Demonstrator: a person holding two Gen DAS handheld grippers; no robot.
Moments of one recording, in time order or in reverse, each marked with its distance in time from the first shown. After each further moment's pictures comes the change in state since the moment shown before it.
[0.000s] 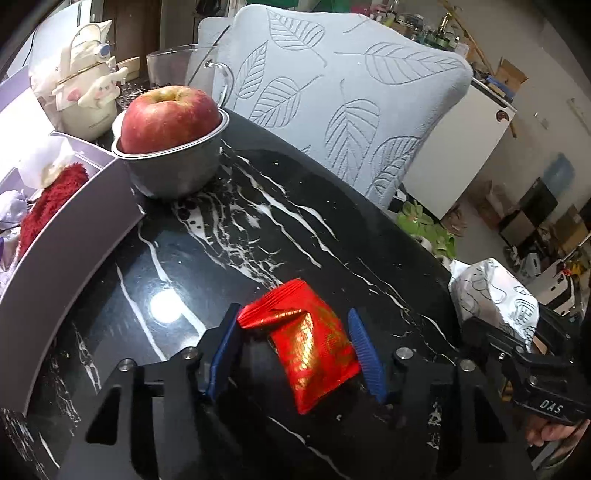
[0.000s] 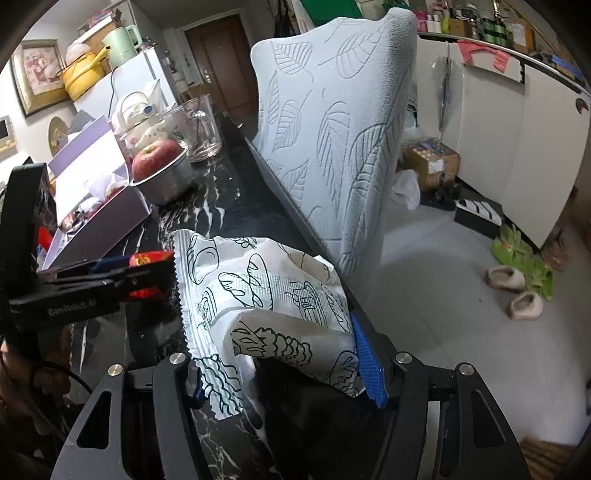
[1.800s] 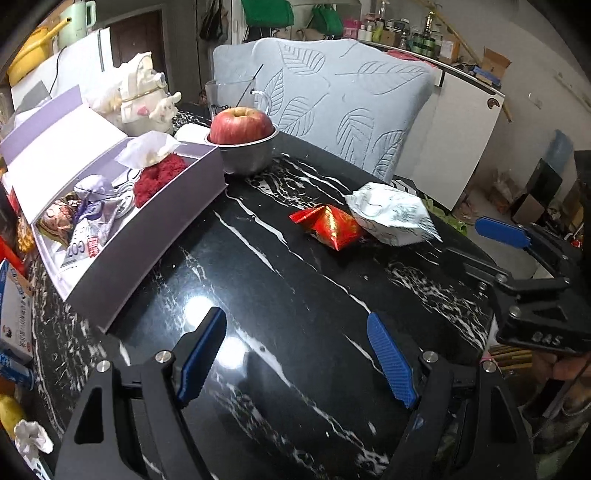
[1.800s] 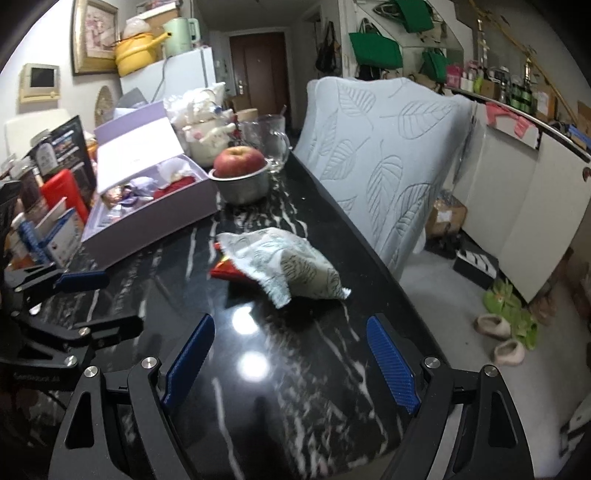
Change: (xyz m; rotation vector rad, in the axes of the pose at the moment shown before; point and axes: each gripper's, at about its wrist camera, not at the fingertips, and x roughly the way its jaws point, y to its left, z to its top) left arm -0.100 0.019 -0.069 0.072 -0.057 0.098; right arm -0.044 0.091 -0.024 -0.187 -0.106 -0.036
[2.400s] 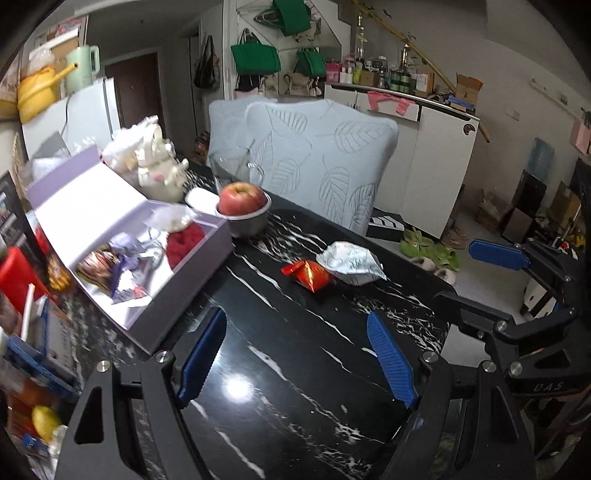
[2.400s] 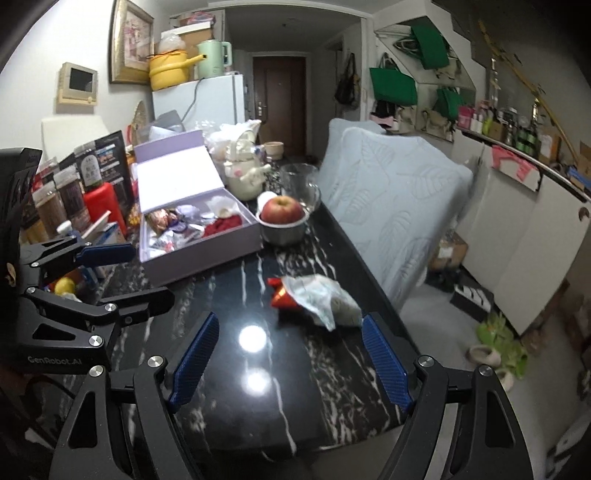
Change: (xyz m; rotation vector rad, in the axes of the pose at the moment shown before) left arm -0.092 -0.014 -0.002 0.058 -0.172 -0.010; right arm -0.091 0.046 0.012 -0.079 -0.096 0.010
